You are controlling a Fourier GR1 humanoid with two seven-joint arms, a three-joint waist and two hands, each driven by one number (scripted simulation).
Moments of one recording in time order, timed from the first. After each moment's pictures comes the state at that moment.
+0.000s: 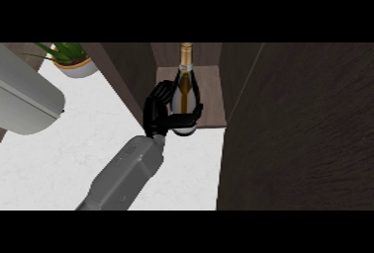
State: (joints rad) left arm -0.66 0.00 -0.40 -0.77 0.79 0.52 -0.52; right arm 0.21 -0.22 0.30 -2.51 -0.09 0.02 0.37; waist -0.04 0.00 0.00
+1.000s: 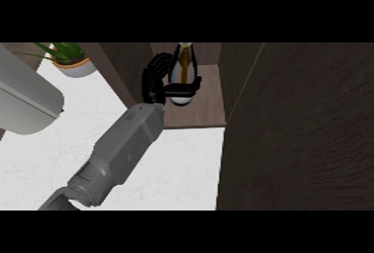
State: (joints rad) left arm -0.98 0.02 -0.32 -0.42 0.84 0.54 -0.50; right arm 0.22 -0.18 0.31 -2.50 -0.09 0.05 0.37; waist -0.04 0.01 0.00
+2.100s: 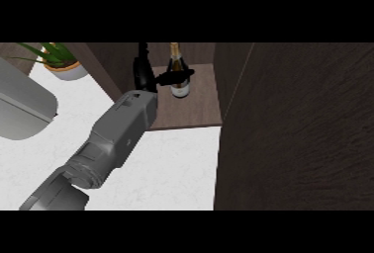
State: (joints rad) left arm -1.16 0.03 -0.32 -0.11 0.70 0.71 -0.51; right arm 0.25 -0.16 0.33 -2.50 -0.09 0.09 0.33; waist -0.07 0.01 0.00
